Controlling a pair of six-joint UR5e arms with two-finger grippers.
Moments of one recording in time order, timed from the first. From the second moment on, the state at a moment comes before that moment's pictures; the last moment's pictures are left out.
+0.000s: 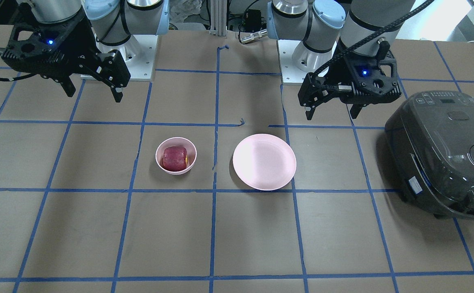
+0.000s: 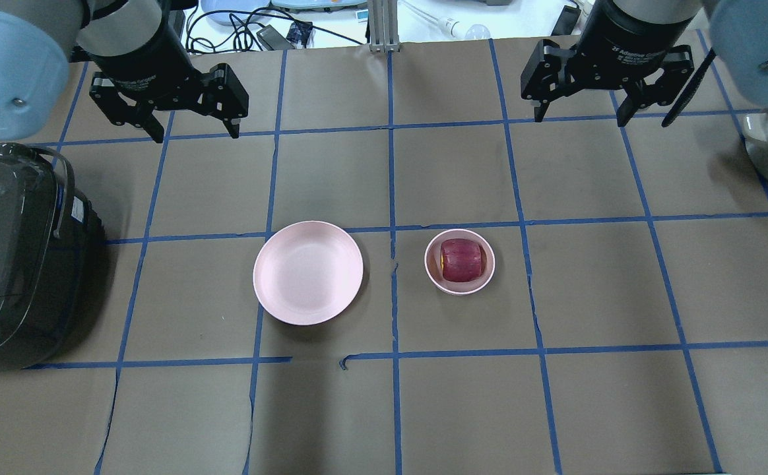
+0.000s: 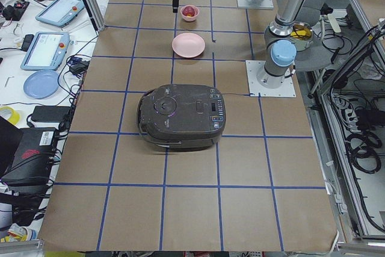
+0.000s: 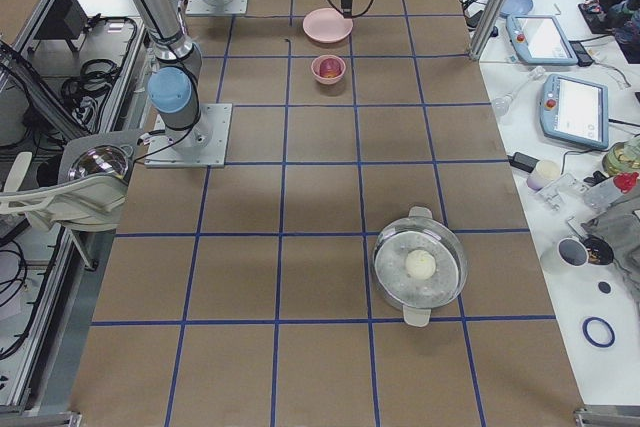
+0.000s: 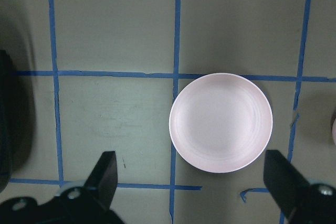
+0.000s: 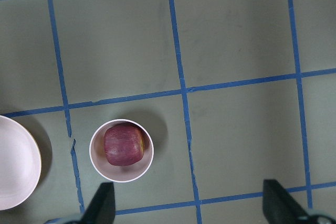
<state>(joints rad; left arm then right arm) -1.60 -1.61 -1.51 -1.51 1.60 -0.08 1.61 -1.59 1.51 -1.59 -1.58 0.16</state>
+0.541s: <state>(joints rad) -1.60 -1.61 -1.51 -1.51 1.60 -0.08 1.61 -1.59 1.51 -1.58 -1.58 0.16</state>
